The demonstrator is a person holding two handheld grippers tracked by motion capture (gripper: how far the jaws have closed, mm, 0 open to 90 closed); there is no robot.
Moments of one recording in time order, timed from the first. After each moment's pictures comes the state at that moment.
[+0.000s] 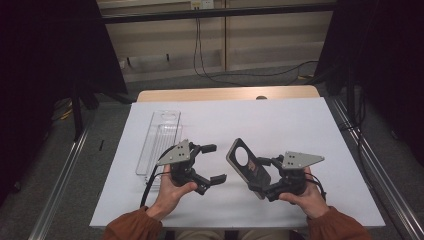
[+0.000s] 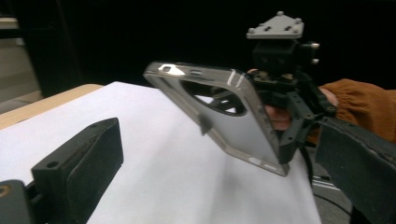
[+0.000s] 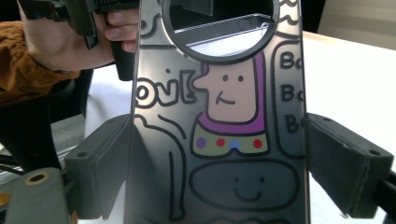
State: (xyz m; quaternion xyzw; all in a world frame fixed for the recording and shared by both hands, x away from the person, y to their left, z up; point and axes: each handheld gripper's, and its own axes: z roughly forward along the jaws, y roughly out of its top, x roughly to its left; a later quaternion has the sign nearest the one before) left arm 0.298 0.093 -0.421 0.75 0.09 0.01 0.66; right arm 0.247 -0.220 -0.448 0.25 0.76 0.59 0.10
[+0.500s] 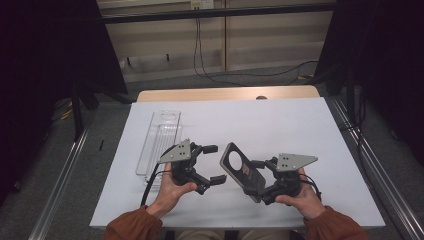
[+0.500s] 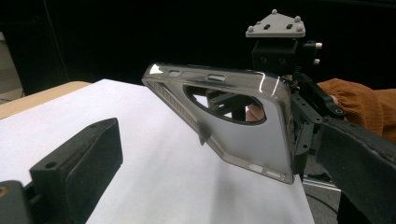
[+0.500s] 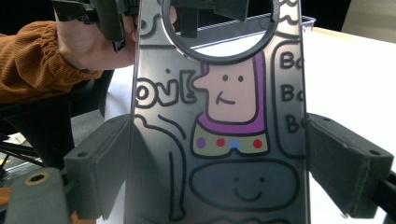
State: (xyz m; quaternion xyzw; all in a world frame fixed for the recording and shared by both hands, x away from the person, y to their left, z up) left arm 0.304 0.093 -0.425 0.75 0.08 -0.01 0.66; right arm 0.245 -0.207 -0.448 0.23 0.77 0.59 0.07
